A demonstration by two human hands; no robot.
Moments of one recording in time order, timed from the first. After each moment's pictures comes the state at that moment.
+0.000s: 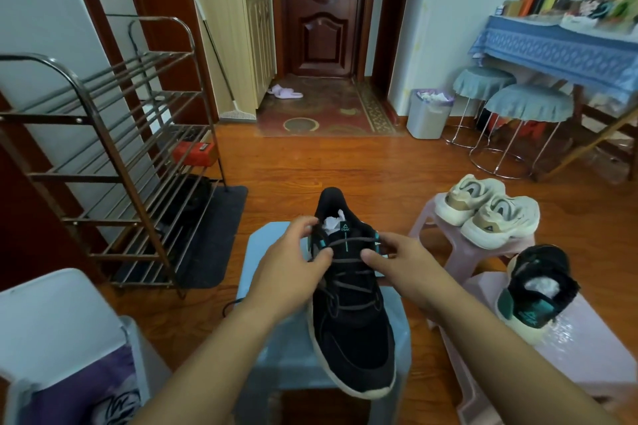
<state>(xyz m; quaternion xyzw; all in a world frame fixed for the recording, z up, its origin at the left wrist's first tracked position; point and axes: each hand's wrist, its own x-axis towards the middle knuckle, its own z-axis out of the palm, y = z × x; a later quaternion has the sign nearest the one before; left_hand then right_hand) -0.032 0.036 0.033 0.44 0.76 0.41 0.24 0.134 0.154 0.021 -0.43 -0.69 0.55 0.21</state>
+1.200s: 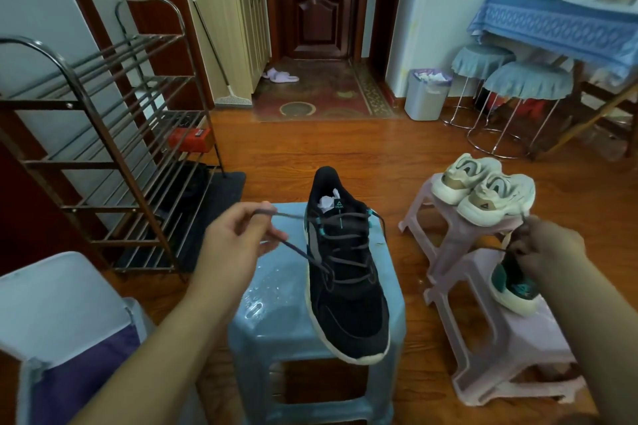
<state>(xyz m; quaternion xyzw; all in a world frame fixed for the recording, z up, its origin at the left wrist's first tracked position) -0.044 -0.011 0.056 0.32 0.66 0.63 0.24 0.273 0.237 0.026 -0.65 -0.18 0.57 0.46</state>
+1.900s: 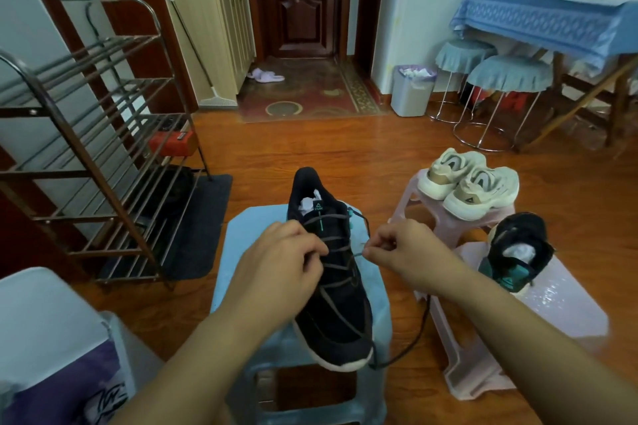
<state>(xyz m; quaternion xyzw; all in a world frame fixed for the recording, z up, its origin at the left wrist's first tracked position) -0.010 0.024 0.030 0.63 0.71 0.29 0.02 0.175 0.153 0.037 -0.41 -0.84 0.32 0.13</state>
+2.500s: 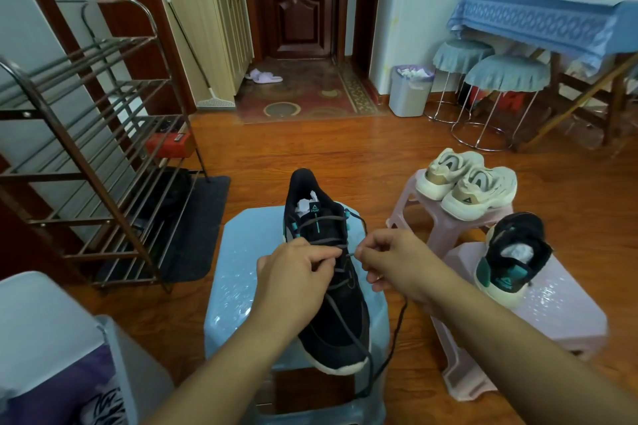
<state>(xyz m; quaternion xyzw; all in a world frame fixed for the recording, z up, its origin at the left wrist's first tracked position) 0.014 0.040 0.007 0.51 0.76 0.37 0.14 0.166 0.140 0.029 -0.47 -0.66 0.56 0.16</state>
